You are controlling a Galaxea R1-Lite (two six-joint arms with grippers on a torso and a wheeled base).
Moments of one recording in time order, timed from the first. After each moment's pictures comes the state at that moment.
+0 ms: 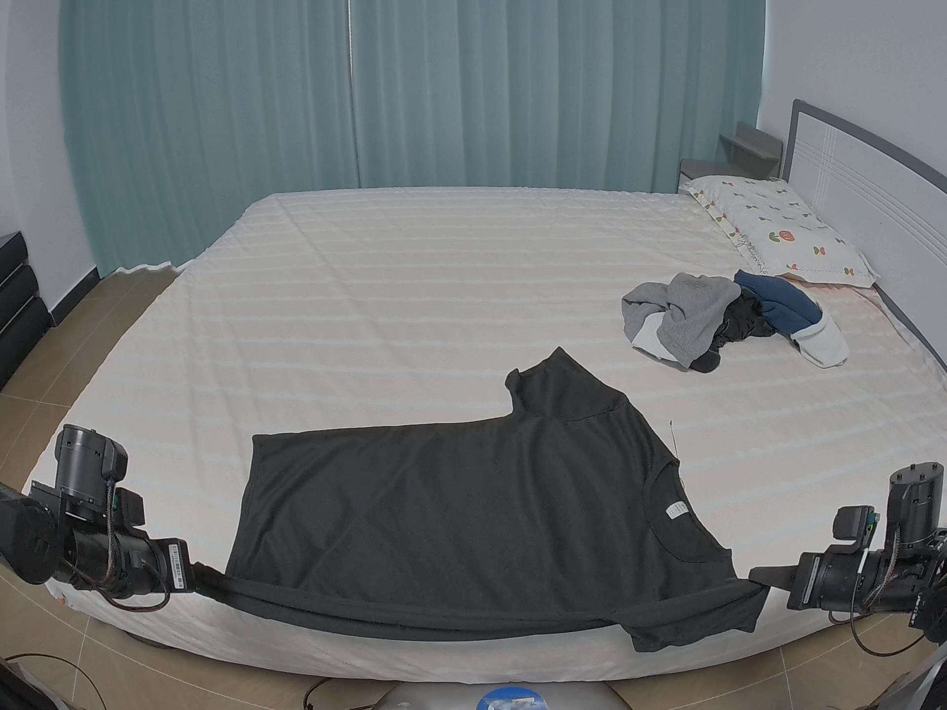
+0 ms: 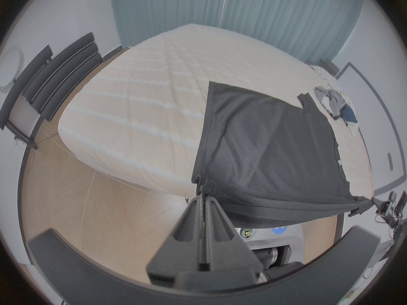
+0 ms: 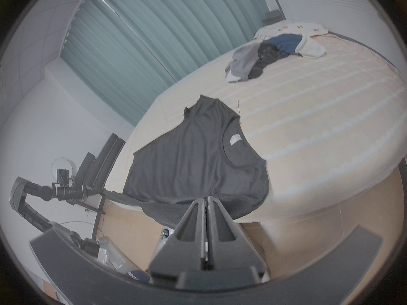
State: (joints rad) left arm 0.01 1.53 -0.39 -0.10 -0.02 -0.24; right arm 0.16 1.49 -0.02 -0.81 0.30 0.41
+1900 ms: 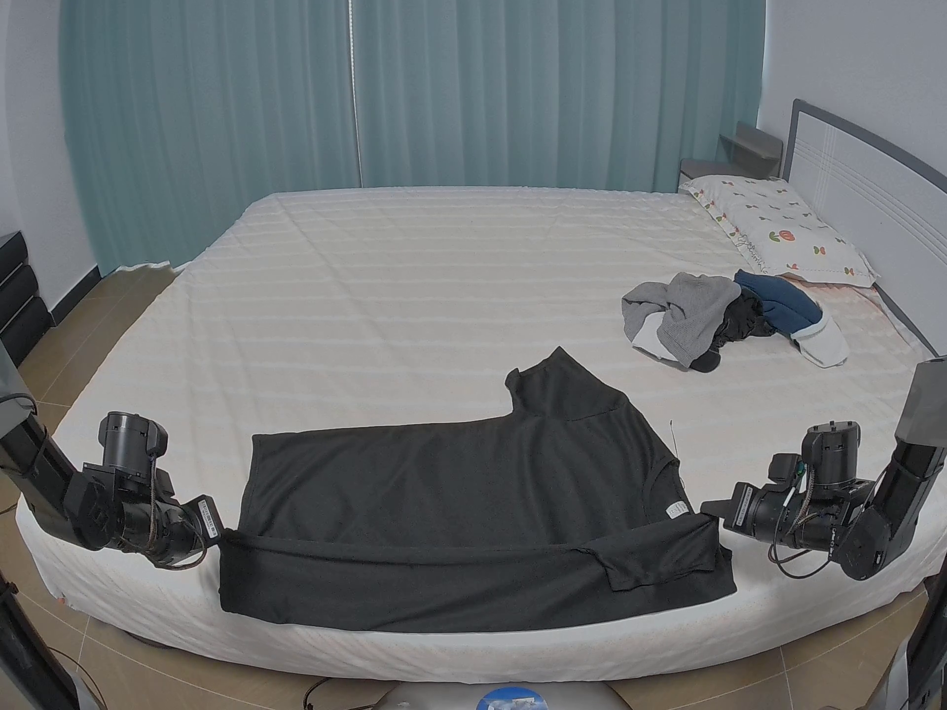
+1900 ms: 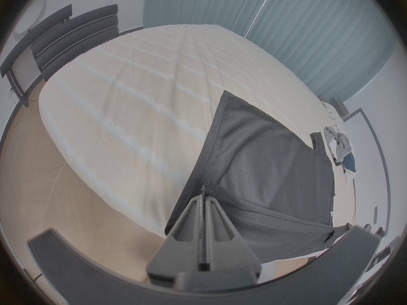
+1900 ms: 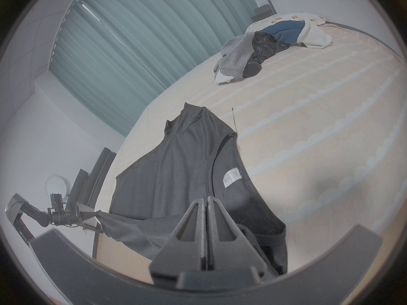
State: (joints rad) left arm 0.06 1.89 -0.50 -0.42 -0.10 -0.48; right arm 0.12 2.08 -0.33 -1.14 0.29 0.50
